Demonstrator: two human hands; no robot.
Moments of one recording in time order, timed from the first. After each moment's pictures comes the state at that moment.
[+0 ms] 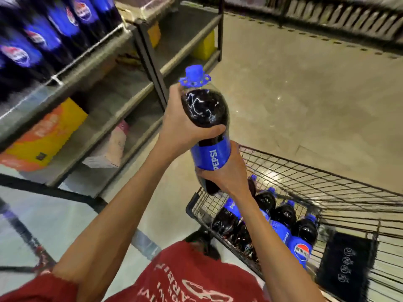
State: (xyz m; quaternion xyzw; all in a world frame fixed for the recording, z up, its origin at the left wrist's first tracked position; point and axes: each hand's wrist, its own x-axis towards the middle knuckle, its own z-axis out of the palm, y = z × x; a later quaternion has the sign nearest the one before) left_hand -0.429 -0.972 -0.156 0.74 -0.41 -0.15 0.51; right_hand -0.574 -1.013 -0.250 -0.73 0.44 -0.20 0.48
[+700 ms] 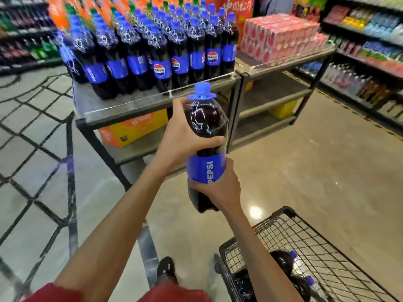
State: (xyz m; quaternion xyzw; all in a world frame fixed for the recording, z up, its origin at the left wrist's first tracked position) left_hand -0.325 -0.816 -0.087 0.80 -0.25 -0.01 0.54; right_hand -0.430 -0.914 -0.192 -0.81 0.25 -0.12 0.52
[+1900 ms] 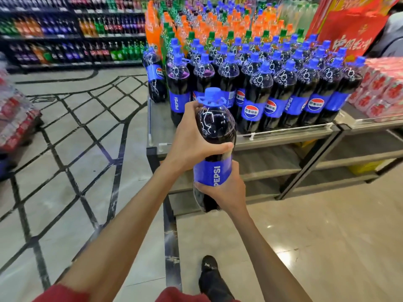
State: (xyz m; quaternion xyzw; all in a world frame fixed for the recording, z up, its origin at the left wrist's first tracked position) left_hand -0.025 -0.628 -0.079 0.82 -0.16 0.11 0.54; right_hand -0.089 -0.753 -0.186 -0.84 0.12 -0.08 0.52
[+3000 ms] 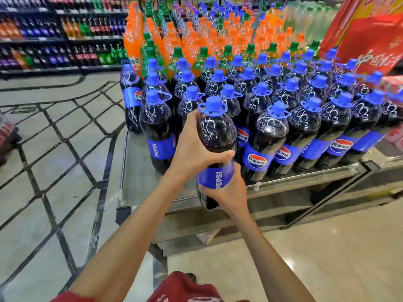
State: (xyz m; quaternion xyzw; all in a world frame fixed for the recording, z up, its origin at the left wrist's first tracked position) left_hand 0.242 -0.696 -0.101 0.80 -0.17 0.11 0.57; right_hand 0.190 -0.822 -0.209 -0.83 0.13 -0.09 0.53
